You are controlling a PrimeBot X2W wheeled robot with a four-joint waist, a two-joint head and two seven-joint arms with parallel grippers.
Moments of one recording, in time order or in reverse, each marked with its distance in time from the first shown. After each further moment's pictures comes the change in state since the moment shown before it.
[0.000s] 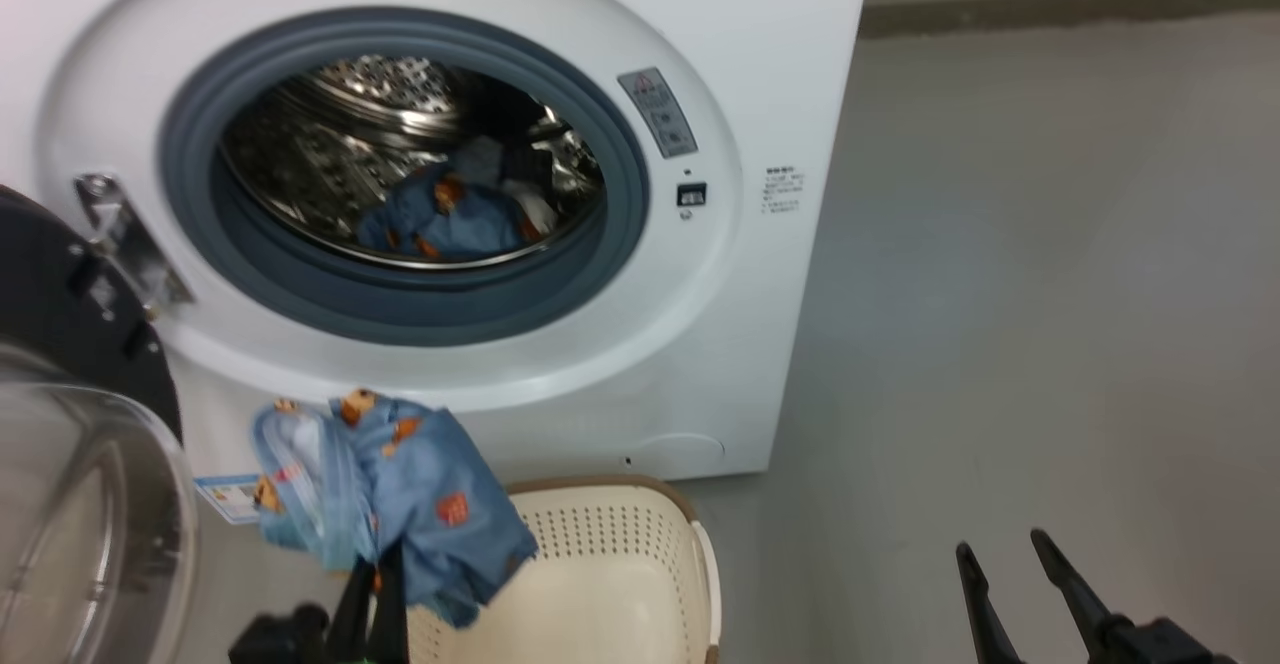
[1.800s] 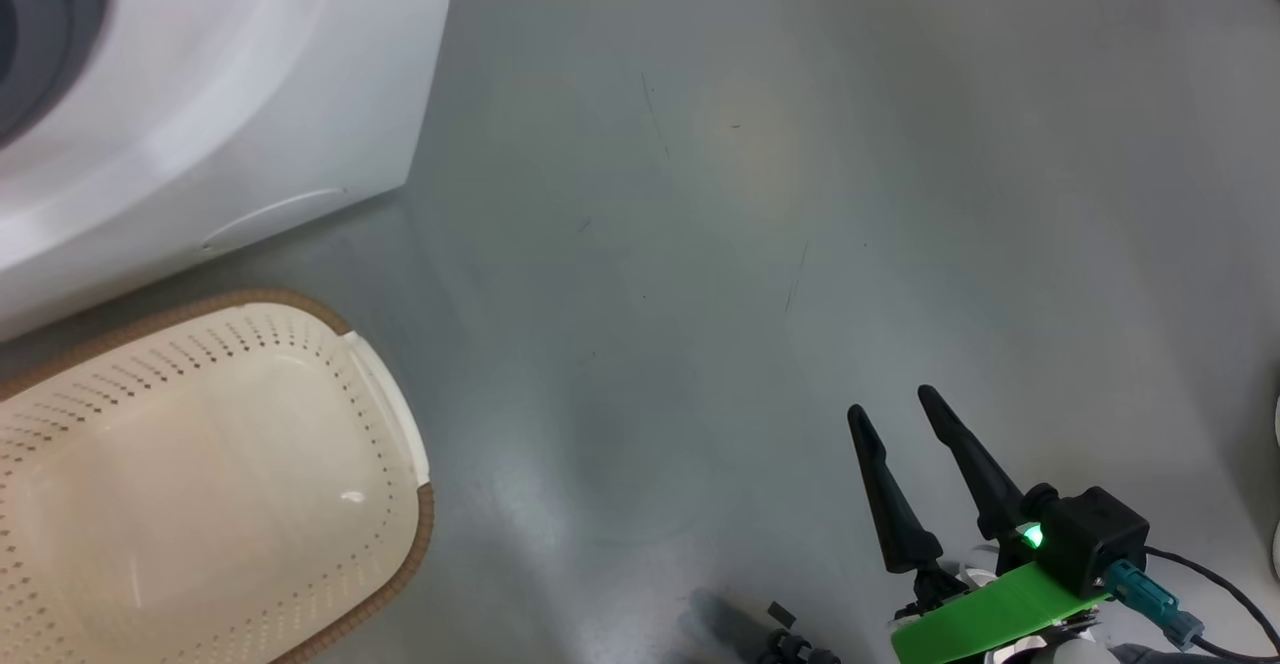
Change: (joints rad) left arm -1.272 0.455 0.171 0.780 0.128 -0.032 -0.007; right arm -0.227 0.001 0.182 -0.006 0.183 0.000 0.000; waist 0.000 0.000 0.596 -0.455
